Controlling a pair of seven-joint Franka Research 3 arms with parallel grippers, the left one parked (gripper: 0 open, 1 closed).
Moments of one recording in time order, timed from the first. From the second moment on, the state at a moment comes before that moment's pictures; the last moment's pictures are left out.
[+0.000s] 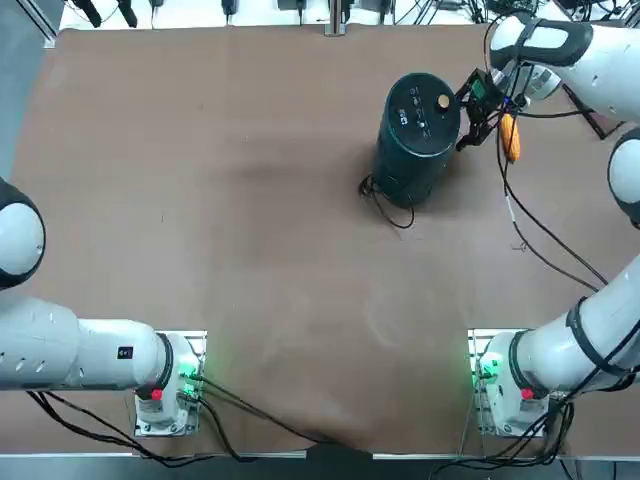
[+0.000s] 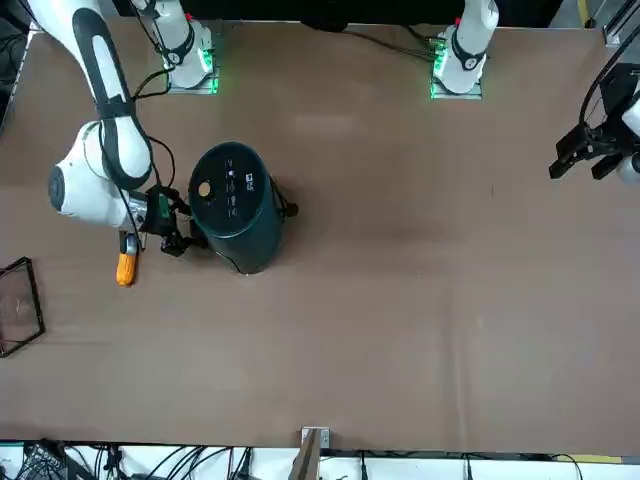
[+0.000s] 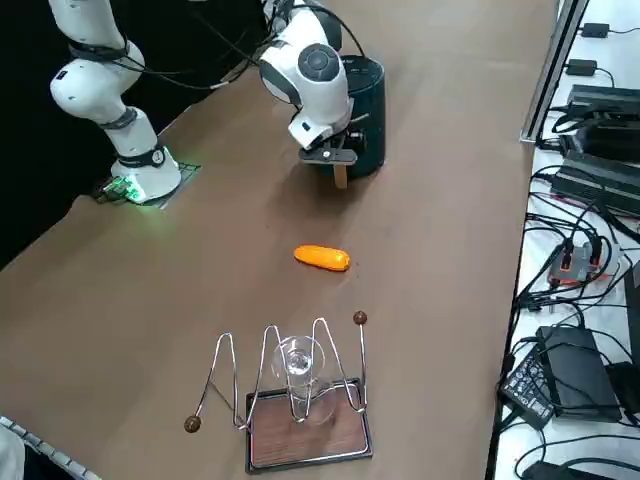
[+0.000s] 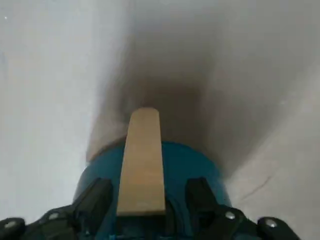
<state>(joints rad) 0.11 0.30 -0.04 -2.08 0.60 2.18 1.01</state>
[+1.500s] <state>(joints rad) 0.09 0.30 -0.10 -2.08 0.57 2.18 1.00</state>
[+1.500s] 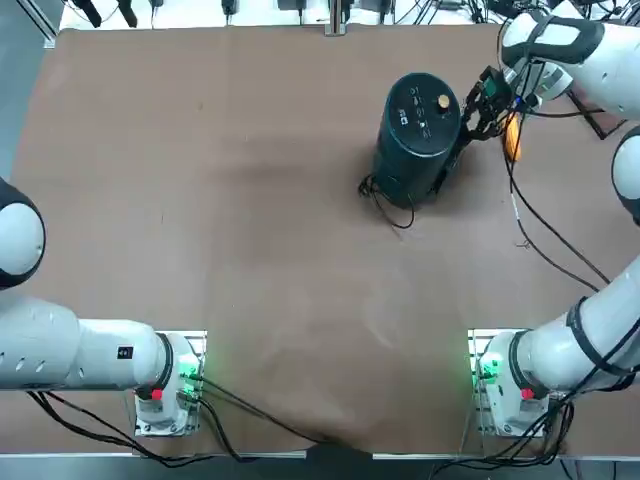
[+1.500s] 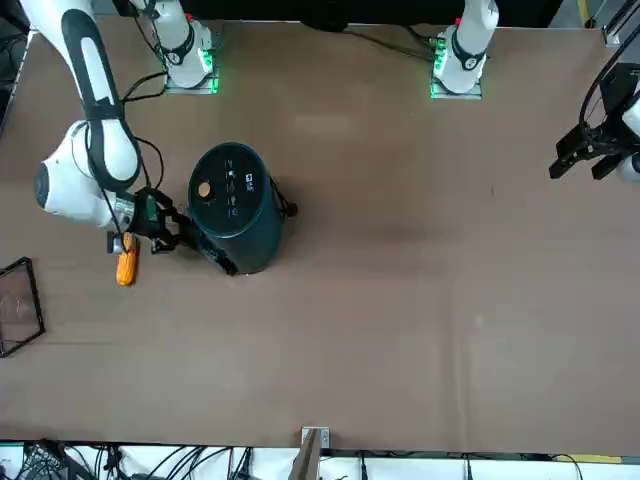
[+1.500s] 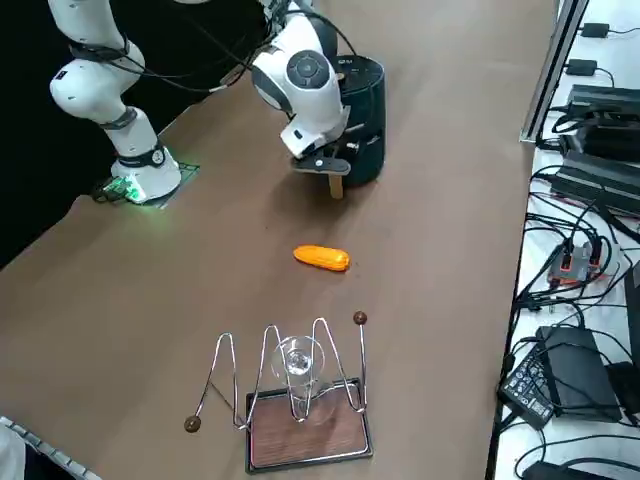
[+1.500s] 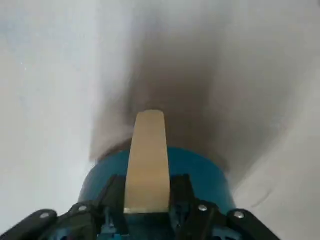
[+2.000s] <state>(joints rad) 0.03 0.30 -0.11 -2.08 0.55 2.19 0.99</state>
